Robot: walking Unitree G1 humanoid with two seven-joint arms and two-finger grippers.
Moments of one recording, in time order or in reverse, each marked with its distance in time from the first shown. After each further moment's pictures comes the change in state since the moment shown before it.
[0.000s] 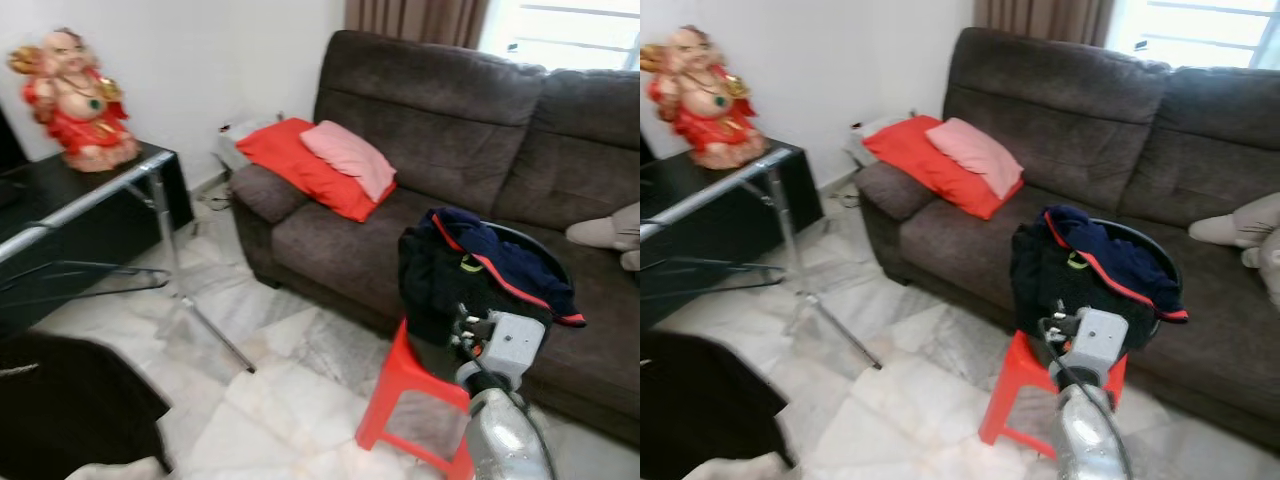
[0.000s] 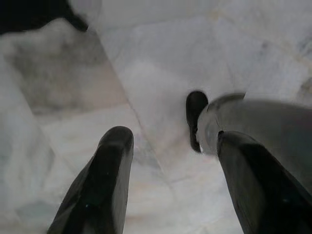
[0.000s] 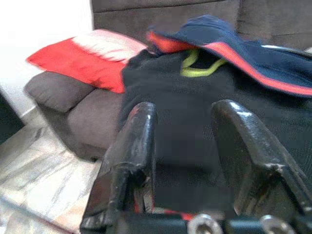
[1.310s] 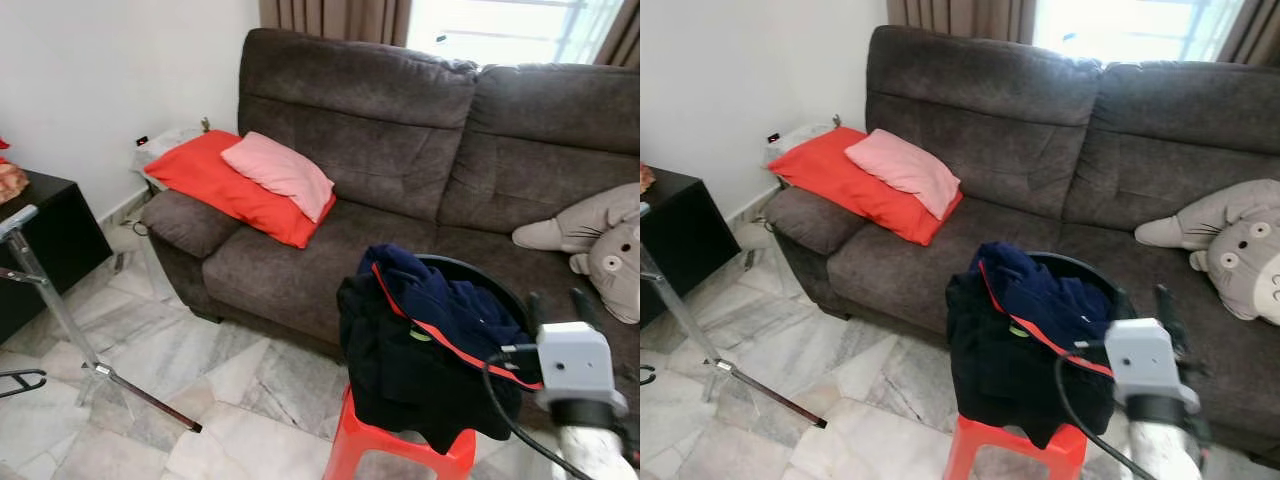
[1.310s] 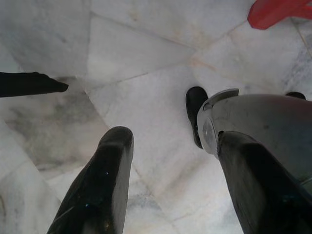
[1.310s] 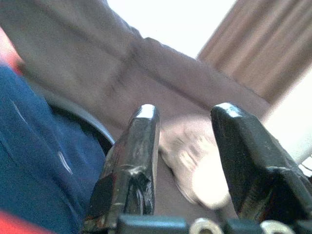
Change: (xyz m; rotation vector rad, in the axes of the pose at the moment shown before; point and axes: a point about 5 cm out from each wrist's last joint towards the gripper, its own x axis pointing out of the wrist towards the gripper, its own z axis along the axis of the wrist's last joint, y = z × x) left arm -0.001 -0.001 -0.009 0.012 0.026 0.017; right arm -0.079 -0.069 0.057 -0.738 -0.124 -0.281
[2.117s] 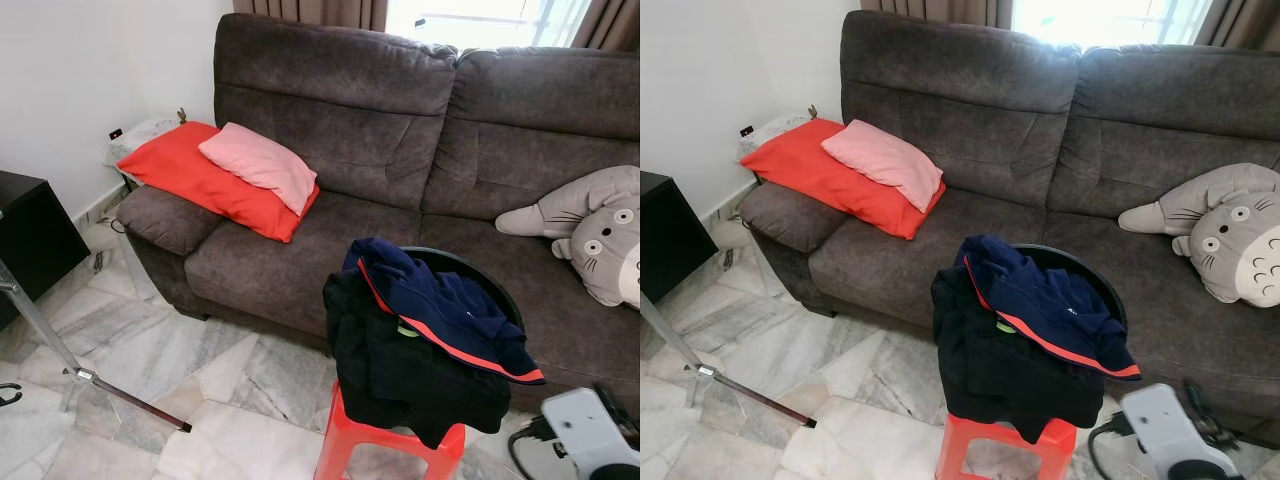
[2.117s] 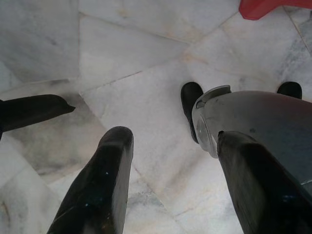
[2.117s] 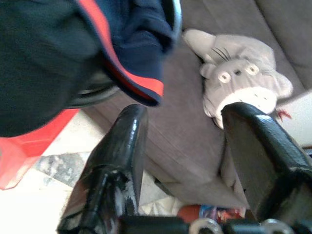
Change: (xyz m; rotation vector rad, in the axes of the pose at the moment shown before) left arm 0.000 -0.001 0.001 0.004 0.007 -0.013; right arm -0.013 -0.008 -0.044 -0.285 0.277 0.389
